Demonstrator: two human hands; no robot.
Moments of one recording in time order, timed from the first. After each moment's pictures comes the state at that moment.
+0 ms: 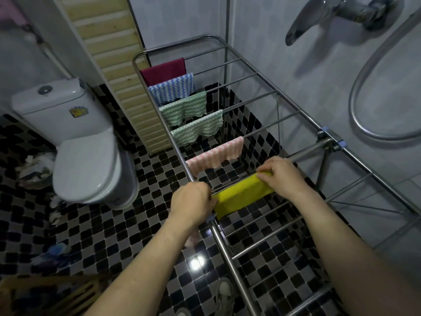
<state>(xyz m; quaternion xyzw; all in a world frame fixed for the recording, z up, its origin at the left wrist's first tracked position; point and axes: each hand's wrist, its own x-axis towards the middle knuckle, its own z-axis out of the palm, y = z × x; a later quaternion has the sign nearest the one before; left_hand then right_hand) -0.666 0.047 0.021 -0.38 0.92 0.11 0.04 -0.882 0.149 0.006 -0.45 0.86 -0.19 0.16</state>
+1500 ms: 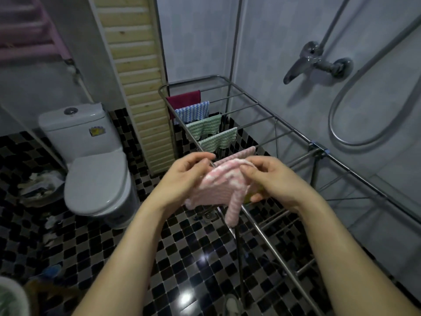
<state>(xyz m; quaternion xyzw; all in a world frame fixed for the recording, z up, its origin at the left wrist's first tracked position) -0.506 0.039 0.158 -0.25 0.67 0.67 -0.19 -0.673 0.174 0.170 -0.40 0.67 -0.47 0.41</state>
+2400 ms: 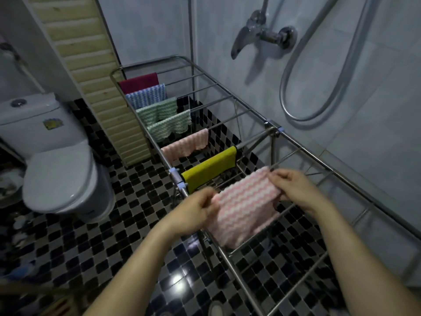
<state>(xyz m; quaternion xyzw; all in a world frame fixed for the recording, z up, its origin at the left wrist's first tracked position) -0.611 0.175 0.084 -0.24 0.80 0.55 0.03 -0.824 0.332 0.080 -0.22 0.77 -0.48 0.36</state>
